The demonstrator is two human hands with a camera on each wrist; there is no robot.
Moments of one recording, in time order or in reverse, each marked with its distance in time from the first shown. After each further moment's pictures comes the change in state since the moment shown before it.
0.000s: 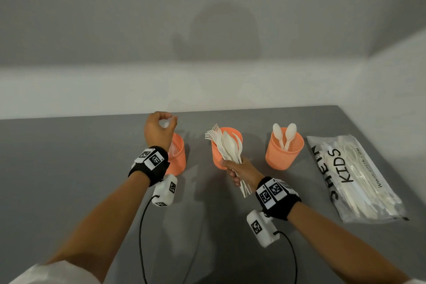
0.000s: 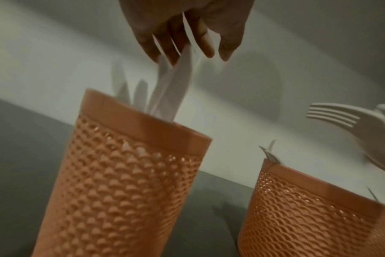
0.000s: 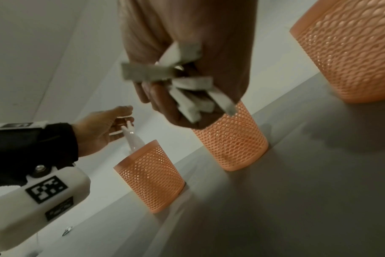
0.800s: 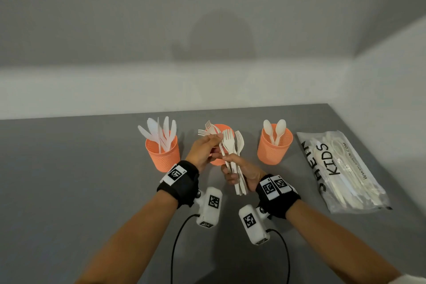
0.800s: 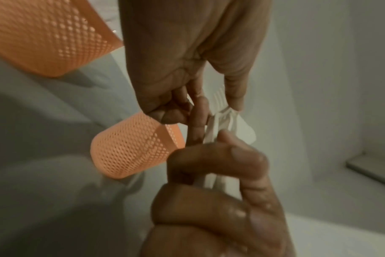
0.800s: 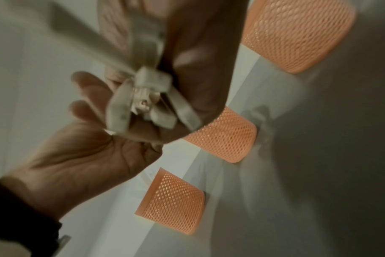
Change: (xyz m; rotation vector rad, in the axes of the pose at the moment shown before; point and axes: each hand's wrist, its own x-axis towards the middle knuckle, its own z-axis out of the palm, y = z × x) left_hand -0.094 0.048 0.048 -0.508 -0.766 -0.514; right_hand -0.027 -0.002 -0.010 0.322 -0.308 0.074
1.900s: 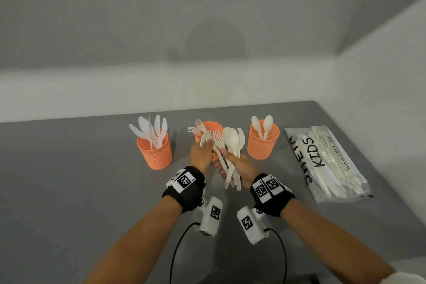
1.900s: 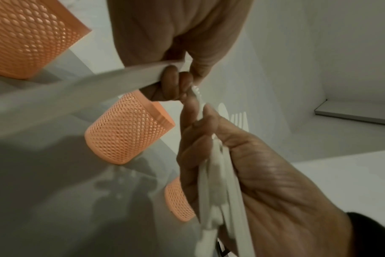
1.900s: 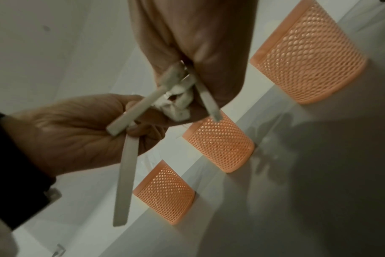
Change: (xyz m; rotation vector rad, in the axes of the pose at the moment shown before) left_hand -0.015 -0.018 0.040 0.177 0.351 0.085; right_hand -0.015 0.015 -0.015 -0.066 0.292 -0.210
